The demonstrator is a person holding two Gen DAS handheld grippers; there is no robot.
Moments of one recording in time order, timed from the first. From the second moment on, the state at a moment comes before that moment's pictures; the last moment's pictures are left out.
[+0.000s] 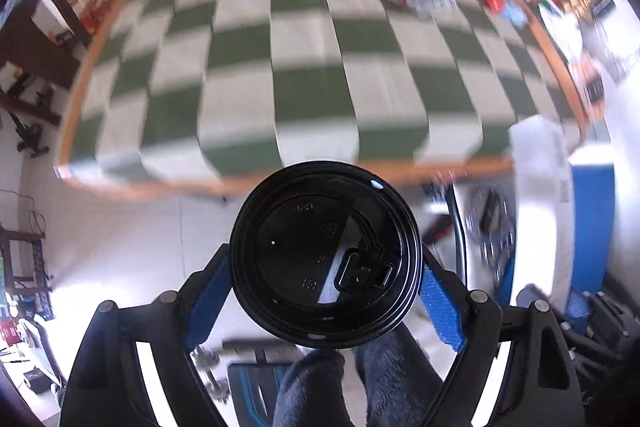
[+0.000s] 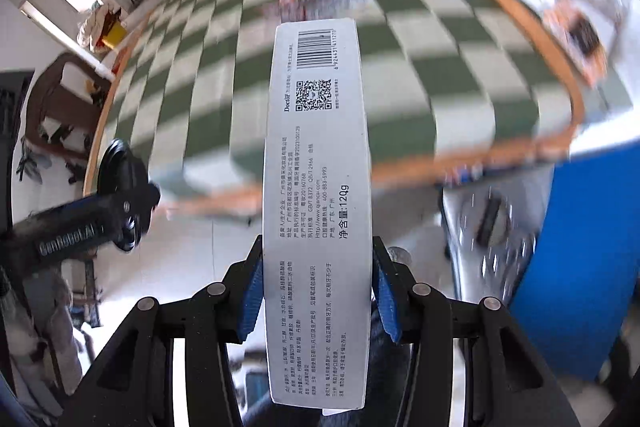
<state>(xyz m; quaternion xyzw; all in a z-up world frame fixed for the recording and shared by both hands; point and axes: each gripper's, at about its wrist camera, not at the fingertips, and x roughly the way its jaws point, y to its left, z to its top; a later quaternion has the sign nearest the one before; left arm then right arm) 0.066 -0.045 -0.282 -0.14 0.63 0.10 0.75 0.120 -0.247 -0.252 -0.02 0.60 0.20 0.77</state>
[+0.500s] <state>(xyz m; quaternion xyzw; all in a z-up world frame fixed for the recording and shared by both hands) 0.065 -0.054 -0.555 -0.20 0.71 0.10 0.67 0.065 -0.283 -0.535 0.00 0.75 0.21 0.63</state>
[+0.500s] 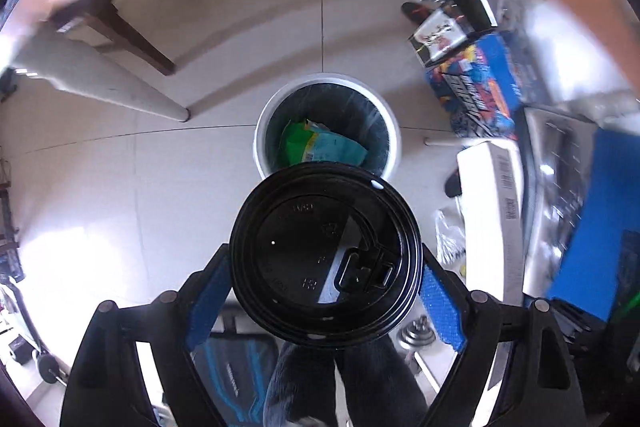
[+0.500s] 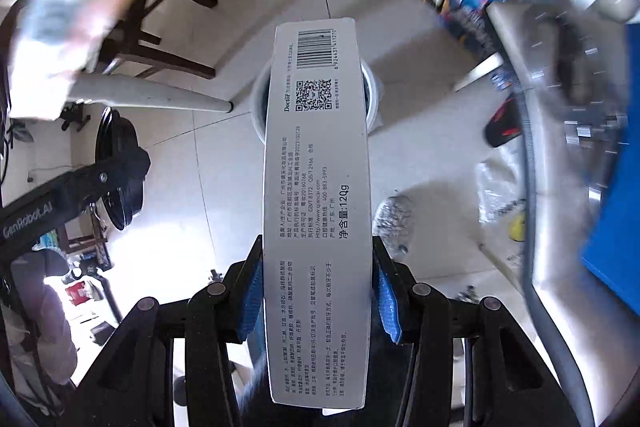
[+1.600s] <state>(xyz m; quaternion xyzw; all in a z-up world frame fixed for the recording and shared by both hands) 0.030 -0.026 -0.645 -0.17 0.70 0.19 0.66 0.142 -0.221 -0.714 -0.13 0.70 0.15 0.69</state>
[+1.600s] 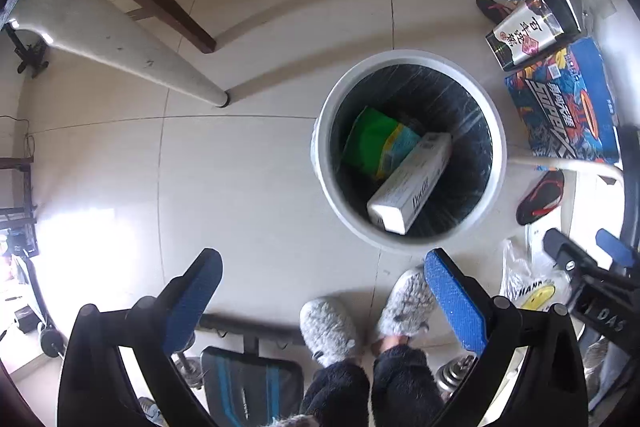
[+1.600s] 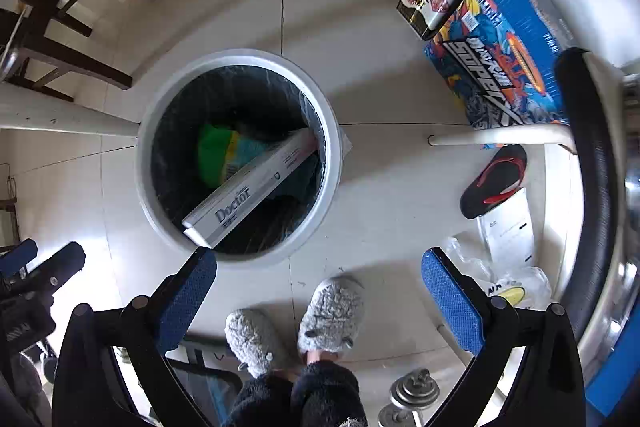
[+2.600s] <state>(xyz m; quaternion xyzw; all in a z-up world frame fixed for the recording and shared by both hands) -0.046 -0.048 -0.341 -0.15 0.66 0.18 0.71 0.049 -0.253 -0.341 -0.10 0.64 0.16 0.75</state>
